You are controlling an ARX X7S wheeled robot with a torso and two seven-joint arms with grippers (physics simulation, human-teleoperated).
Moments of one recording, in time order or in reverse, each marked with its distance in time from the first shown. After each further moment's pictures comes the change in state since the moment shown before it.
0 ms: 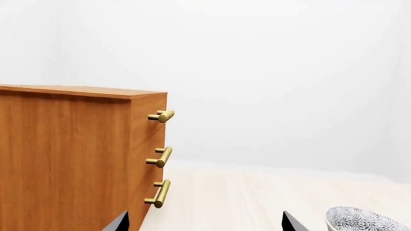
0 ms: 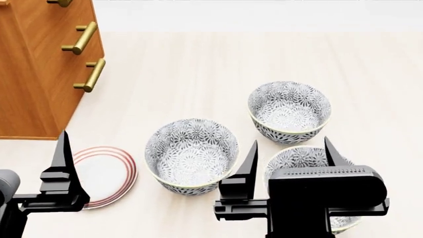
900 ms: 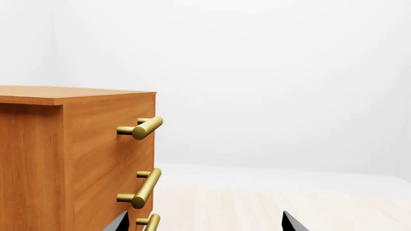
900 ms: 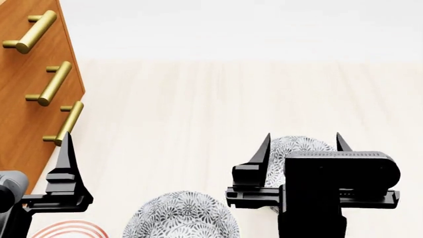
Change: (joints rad) left arm 0.000 -0.037 0.046 -0.045 -0.005 0.054 -0.047; right arm 0.078 -0.002 0.049 0.022 0.064 0.111 0.031
